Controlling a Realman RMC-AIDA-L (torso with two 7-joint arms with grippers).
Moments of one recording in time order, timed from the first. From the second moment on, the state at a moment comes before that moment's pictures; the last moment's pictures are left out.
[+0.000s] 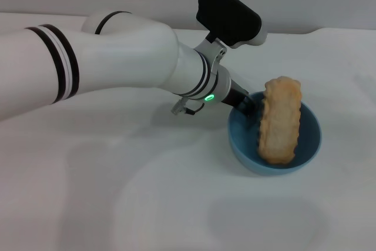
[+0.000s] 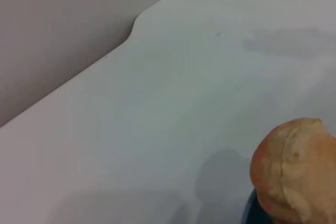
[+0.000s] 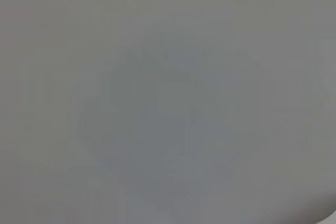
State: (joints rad) left arm -0.97 -2.08 2.21 0.65 2.03 0.50 -2.78; right arm 0.42 2.05 -0.47 -0.61 -1.72 -1.27 1.92
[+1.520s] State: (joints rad) left arm -0.56 -2.07 2.16 0.73 2.21 -0.58 -2.79; right arm 0.41 2.07 -0.46 -0.18 -0.94 -1.16 0.44
